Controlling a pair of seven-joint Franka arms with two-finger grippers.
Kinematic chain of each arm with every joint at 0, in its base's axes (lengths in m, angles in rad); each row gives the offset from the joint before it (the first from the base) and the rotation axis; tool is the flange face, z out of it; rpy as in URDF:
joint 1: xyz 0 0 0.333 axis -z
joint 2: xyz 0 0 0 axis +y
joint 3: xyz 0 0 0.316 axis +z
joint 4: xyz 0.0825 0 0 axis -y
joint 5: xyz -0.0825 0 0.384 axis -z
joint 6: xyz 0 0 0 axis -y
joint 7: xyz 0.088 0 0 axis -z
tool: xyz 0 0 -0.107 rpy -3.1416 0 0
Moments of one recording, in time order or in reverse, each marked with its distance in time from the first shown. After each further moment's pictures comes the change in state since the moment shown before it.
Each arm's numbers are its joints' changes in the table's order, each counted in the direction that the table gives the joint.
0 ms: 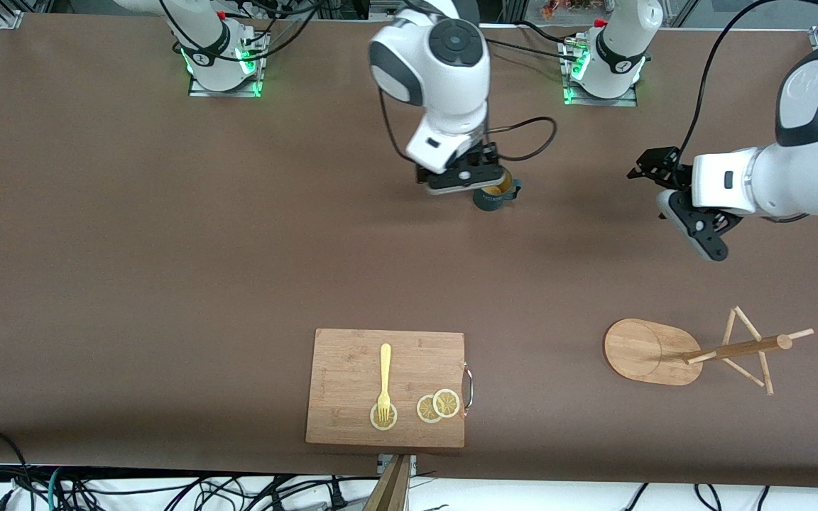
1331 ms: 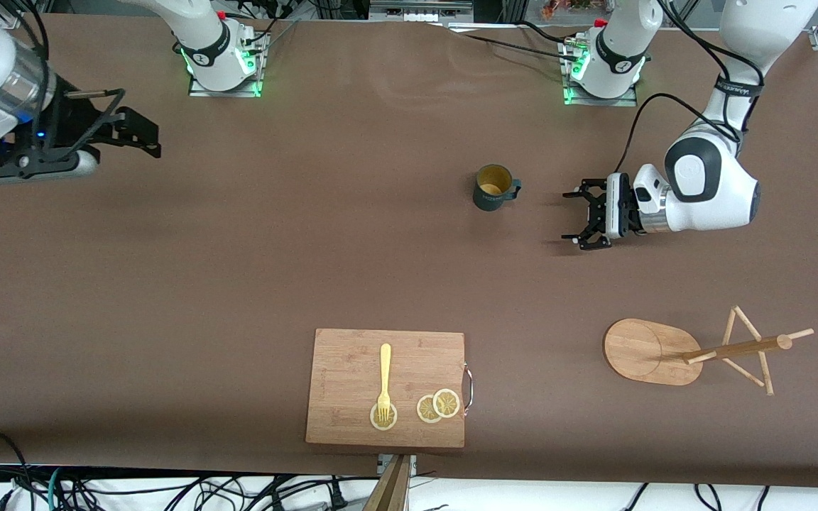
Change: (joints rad) left arm -0.038 0.084 0.013 -0.657 0.691 0.610 1.416; right arm 0.488 -0.581 -0.155 -0.370 -0.006 -0.404 -0.678
